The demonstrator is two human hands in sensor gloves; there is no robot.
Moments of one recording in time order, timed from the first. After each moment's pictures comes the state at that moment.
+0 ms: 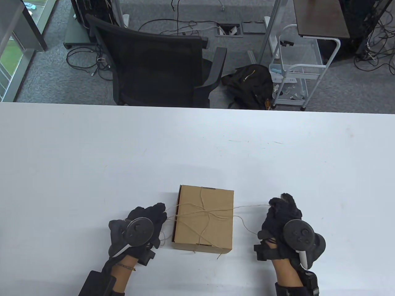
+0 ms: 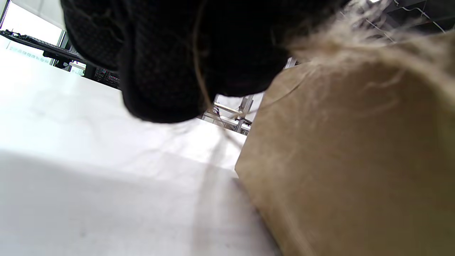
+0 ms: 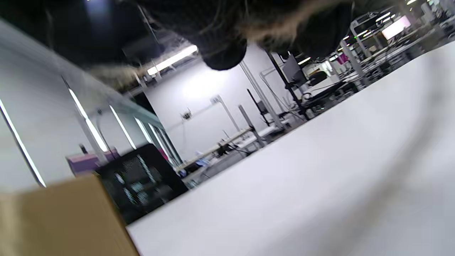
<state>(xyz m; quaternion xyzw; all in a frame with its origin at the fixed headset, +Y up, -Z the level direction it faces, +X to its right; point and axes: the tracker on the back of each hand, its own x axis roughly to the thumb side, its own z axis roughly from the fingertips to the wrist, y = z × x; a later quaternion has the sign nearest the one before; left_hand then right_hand) -0.173 -0.737 -0.178 0.07 -0.12 0.19 0.97 0.232 -0.729 -0.183 -0.10 -0.14 0.95 0.26</state>
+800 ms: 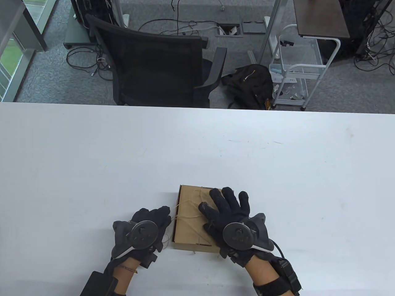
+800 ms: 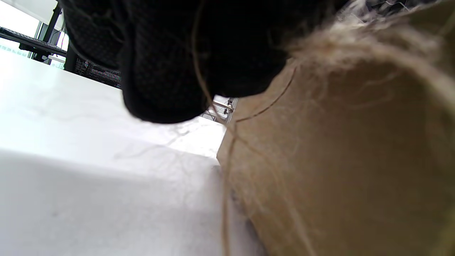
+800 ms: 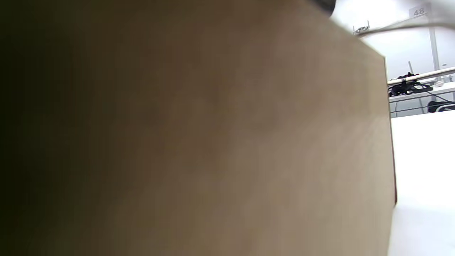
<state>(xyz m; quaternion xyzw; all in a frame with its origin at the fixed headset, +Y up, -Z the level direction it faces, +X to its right) -0.162 -0.740 -0.174 0.07 -0.15 0.19 0.97 0.093 -0.702 -0.189 0.29 -0.04 0.94 0.17</state>
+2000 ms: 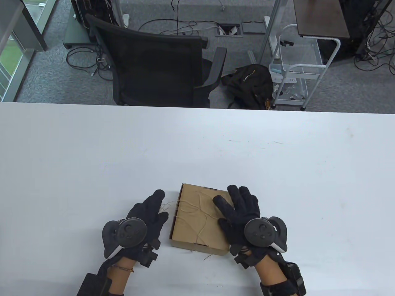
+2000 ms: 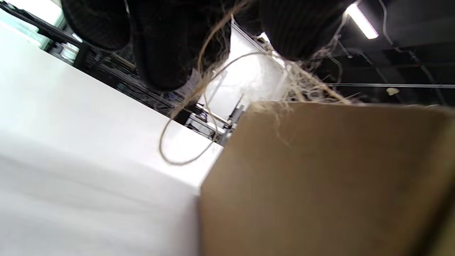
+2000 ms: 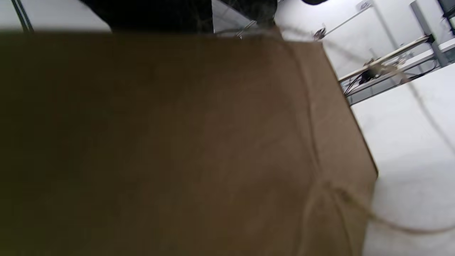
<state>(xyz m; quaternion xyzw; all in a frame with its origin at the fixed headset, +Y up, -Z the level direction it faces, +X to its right) -0.179 -0.725 -0.171 0.08 -0.13 0.28 0.95 0.132 -0.724 -0.192 0.26 -0.04 0.92 0.30</state>
